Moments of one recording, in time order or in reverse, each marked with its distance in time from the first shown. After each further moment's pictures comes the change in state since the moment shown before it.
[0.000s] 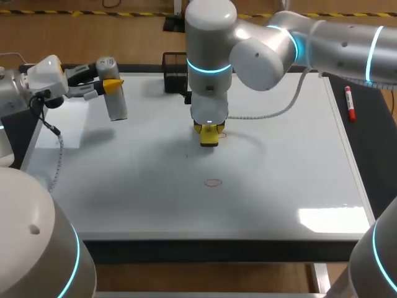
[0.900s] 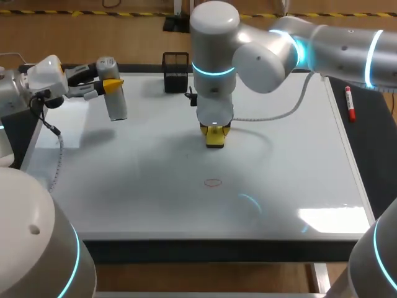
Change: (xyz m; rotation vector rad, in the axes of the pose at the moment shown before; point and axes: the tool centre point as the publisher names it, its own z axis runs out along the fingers) left arm 0.000 0.000 0.000 0.000 0.000 0.000; right arm 0.023 -0.011 0.020 -0.016 0.027 0.032
